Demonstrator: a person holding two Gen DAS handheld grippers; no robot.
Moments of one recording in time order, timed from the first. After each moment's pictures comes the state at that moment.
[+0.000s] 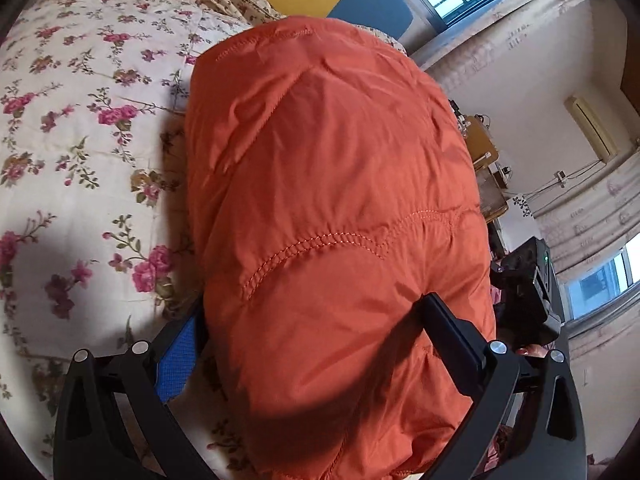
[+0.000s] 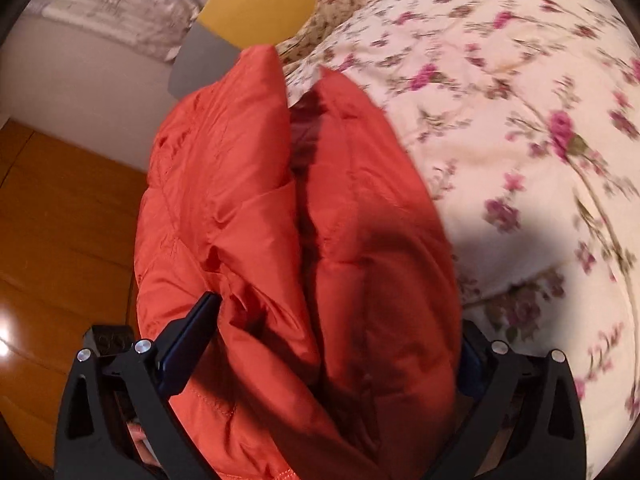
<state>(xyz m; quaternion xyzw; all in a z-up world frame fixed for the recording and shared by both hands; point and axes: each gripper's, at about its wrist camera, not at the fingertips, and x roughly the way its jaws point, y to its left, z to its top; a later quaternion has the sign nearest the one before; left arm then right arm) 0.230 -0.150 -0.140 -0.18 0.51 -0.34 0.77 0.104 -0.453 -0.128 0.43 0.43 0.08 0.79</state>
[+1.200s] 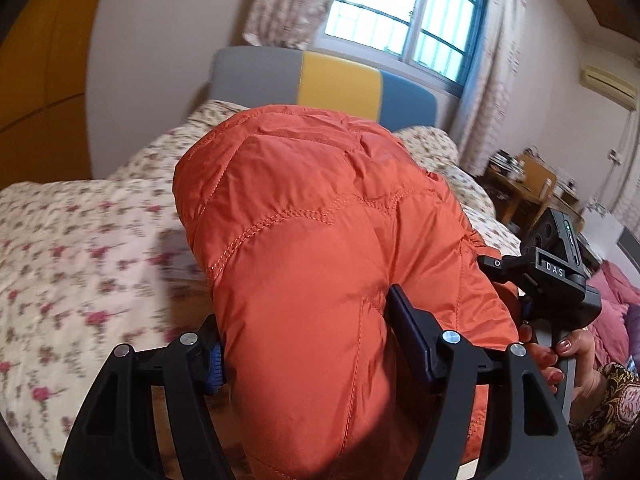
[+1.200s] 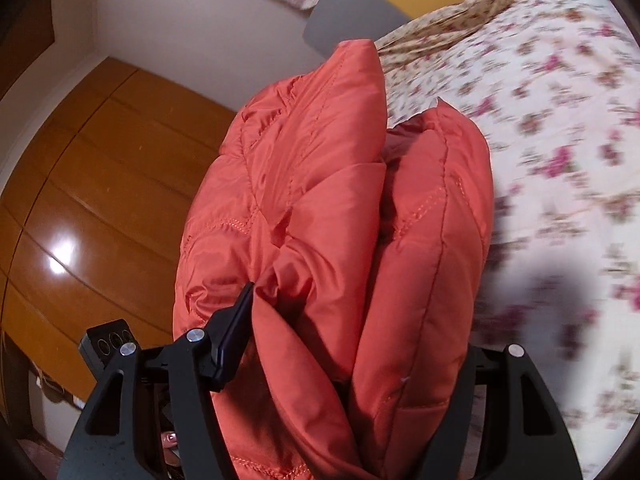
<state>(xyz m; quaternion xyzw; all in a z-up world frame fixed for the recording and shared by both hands) 0.170 -0.004 -0.044 -0.05 0.31 -0.20 0.93 0.187 -0.262 -0.098 0.40 0.36 0.29 0.79</state>
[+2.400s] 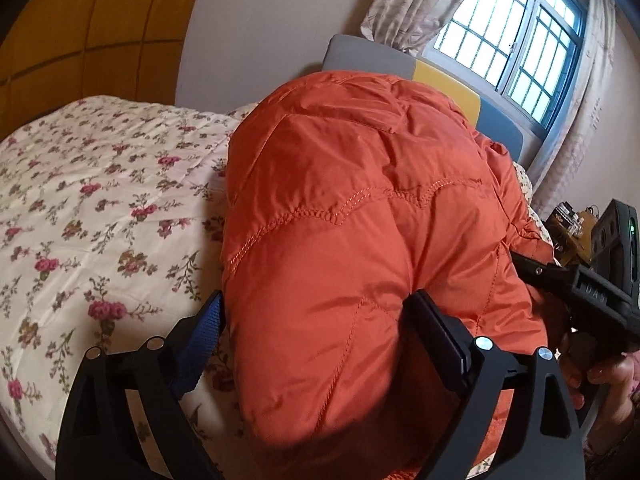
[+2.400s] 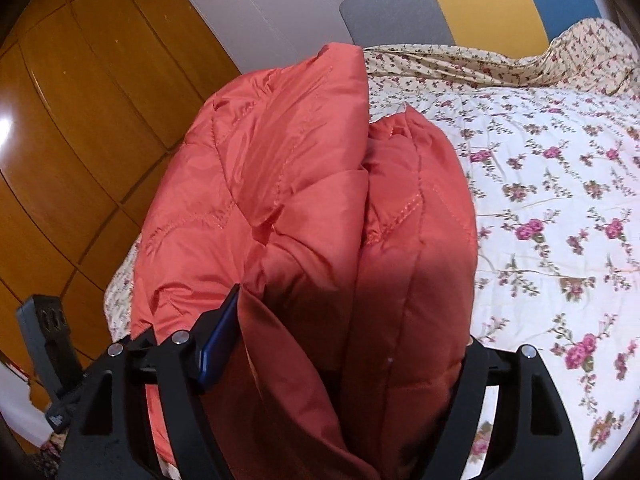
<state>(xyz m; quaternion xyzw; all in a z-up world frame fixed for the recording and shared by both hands) 0.141 0.094 -0.096 -0.14 0.34 -0.07 0.93 0.197 -0.130 -0.081 0.18 0.39 0.20 0.88</state>
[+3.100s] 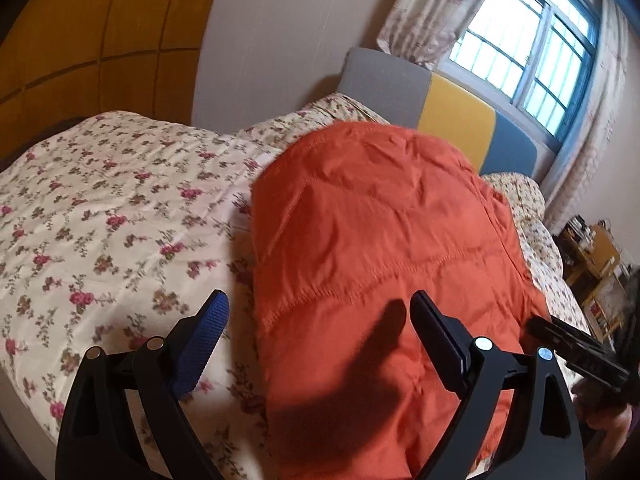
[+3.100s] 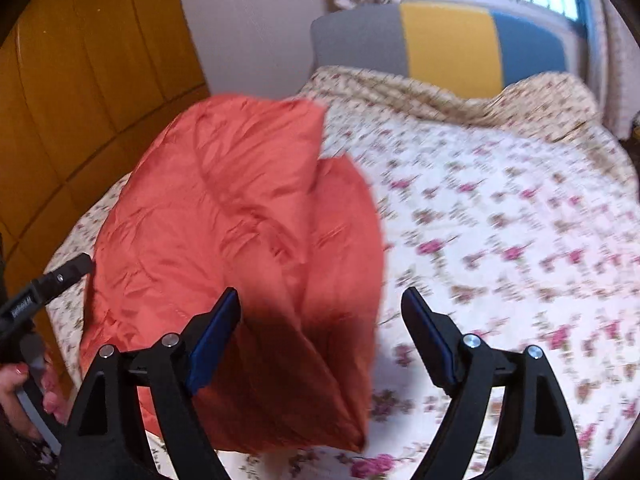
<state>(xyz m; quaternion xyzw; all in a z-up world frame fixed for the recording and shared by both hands) 0.154 0.113 -0.049 -0.14 0.33 -0.03 0.93 0.147 -0.144 -0.033 0.08 0.36 0.08 0.92</state>
